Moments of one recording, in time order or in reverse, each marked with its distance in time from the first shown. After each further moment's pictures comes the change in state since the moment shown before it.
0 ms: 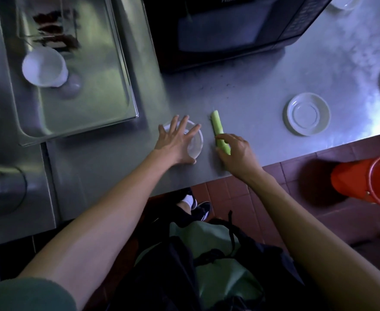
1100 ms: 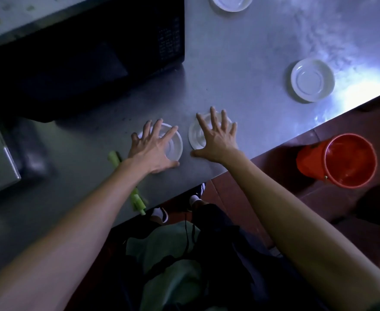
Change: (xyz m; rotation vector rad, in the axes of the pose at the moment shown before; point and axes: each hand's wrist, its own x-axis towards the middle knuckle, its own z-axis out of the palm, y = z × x) left_hand 0.138 0.206 -0.075 0.049 -0.027 0.023; right_hand 0.090 0.230 -0.143 -0.408 -0.196 0.192
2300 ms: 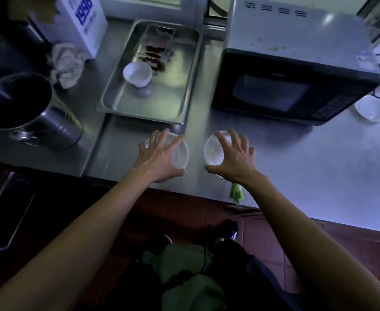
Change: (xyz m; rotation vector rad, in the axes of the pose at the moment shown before) left_hand -0.304 -0.208 0.076 -0.277 0.369 -0.505; right_hand -0.116 -0.303 0.019 -0.170 0.241 -0.562
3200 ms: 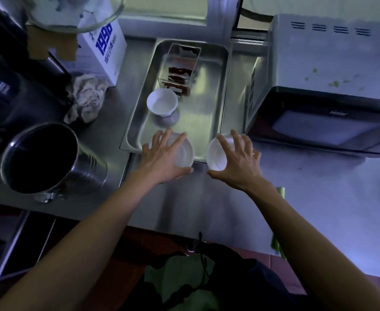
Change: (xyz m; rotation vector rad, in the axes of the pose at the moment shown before) left_hand 0.122 -0.118 -0.046 -0.010 -0.001 -0.063; right_hand 0.148 -0.079 -0.003 0.009 -0.032 -0.001
